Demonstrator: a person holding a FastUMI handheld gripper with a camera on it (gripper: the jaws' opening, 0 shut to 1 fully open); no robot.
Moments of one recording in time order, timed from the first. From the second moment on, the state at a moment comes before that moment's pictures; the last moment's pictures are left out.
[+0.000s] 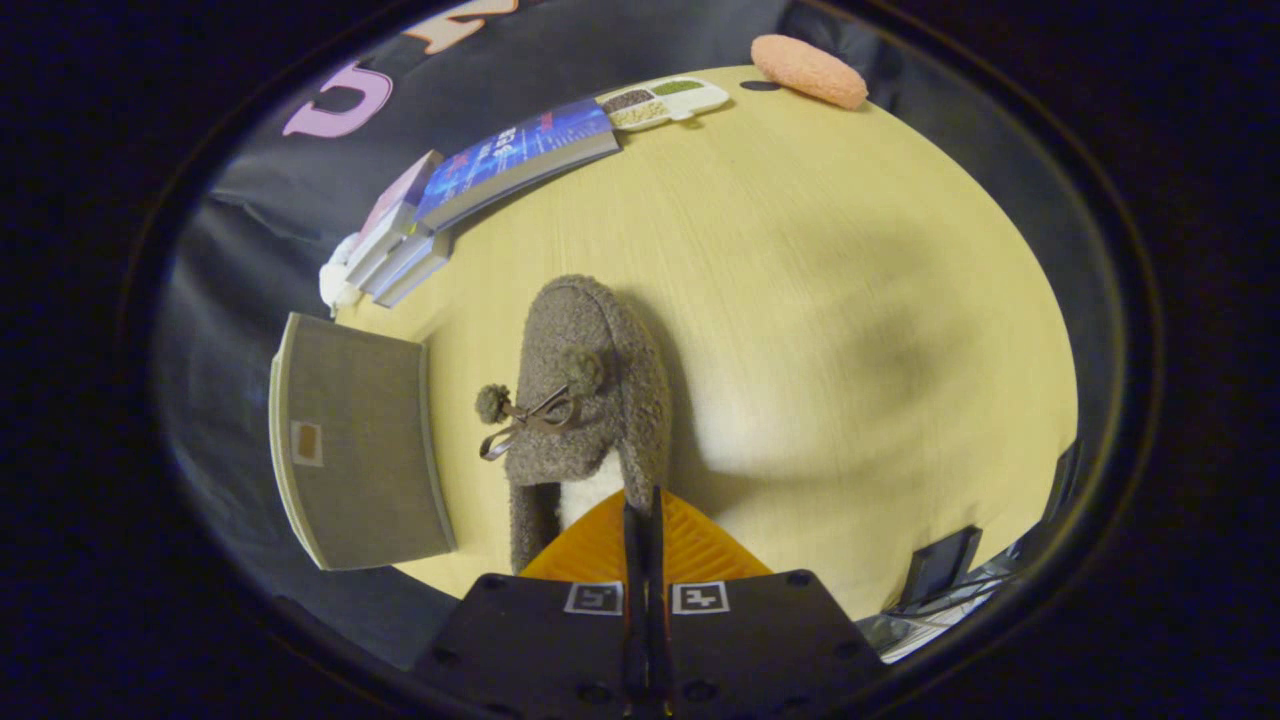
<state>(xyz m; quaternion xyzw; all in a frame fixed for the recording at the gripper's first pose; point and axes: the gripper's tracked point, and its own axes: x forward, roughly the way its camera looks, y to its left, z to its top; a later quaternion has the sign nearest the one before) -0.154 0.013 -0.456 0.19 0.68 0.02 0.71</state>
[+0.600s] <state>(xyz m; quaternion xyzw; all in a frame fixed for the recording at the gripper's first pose) -0.091 0.126 -0.323 0.26 0.60 0.10 0.75</state>
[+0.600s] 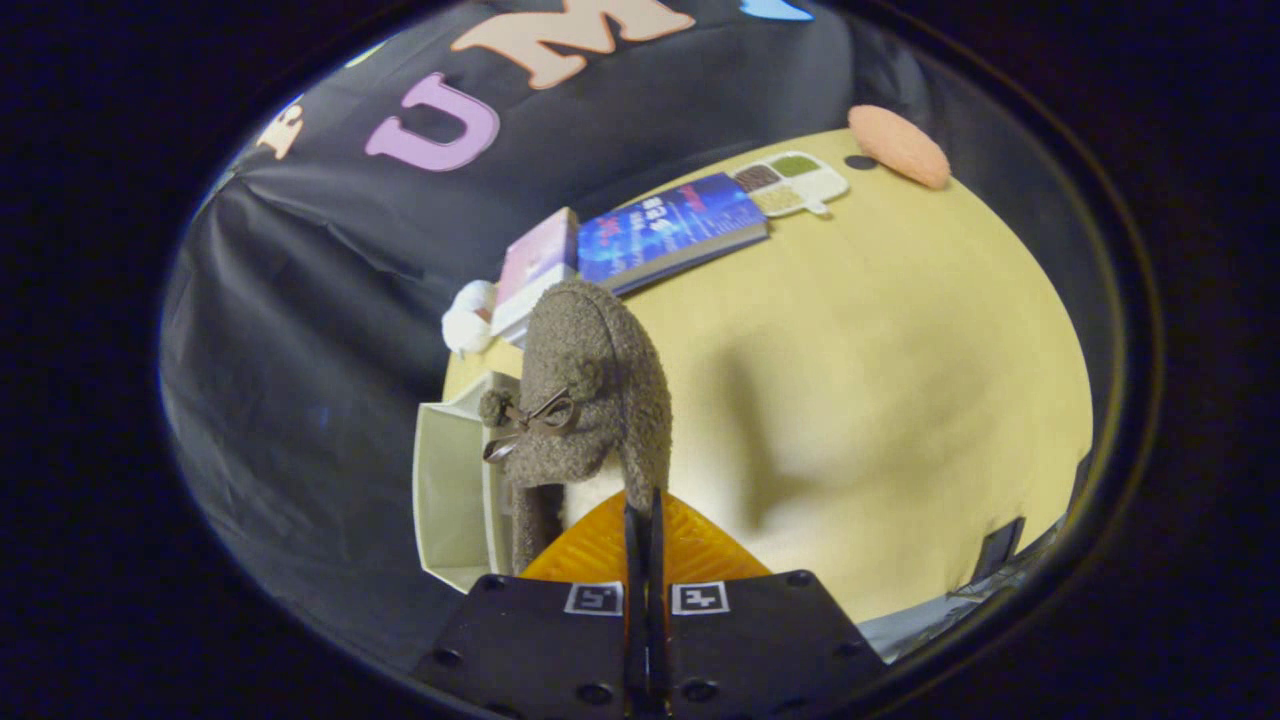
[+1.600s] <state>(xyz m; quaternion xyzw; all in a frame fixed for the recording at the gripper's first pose) -0.120 0.298 -0.330 0.21 0.63 0.14 0.73</state>
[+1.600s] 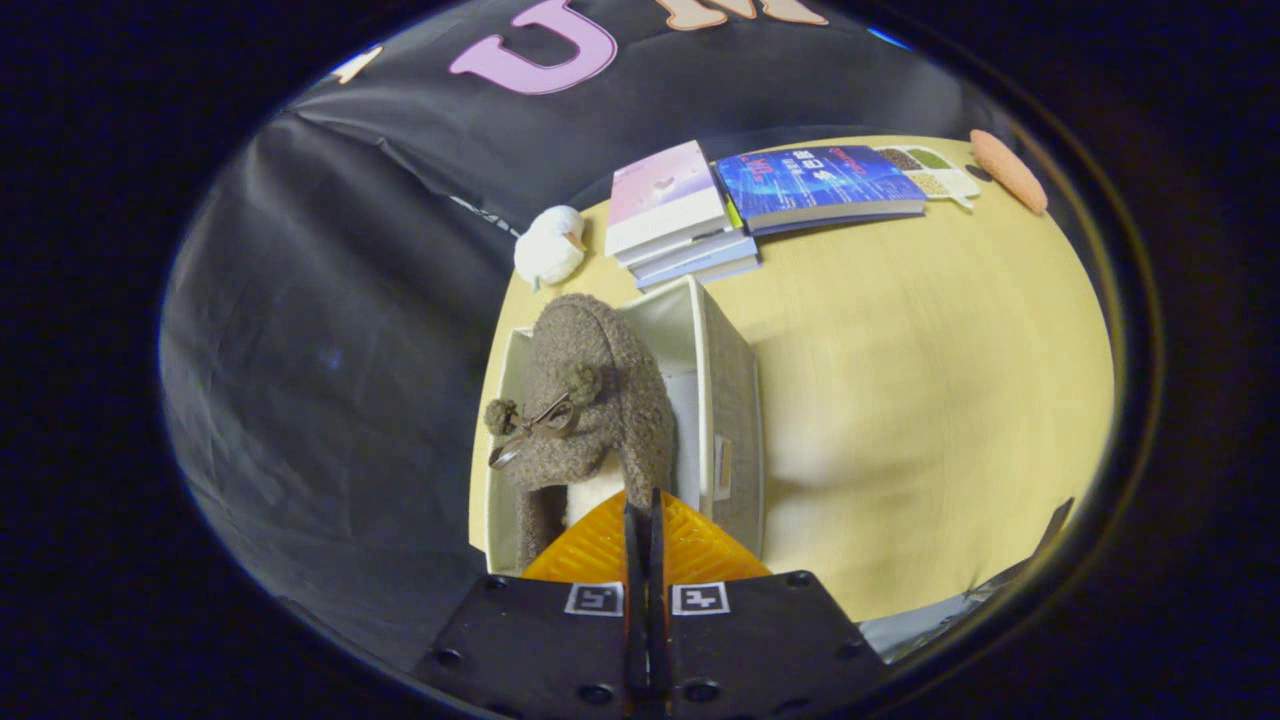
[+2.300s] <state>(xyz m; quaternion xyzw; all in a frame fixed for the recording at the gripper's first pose) -0.131 0.308 -0.360 0.14 0.64 0.06 0.75</state>
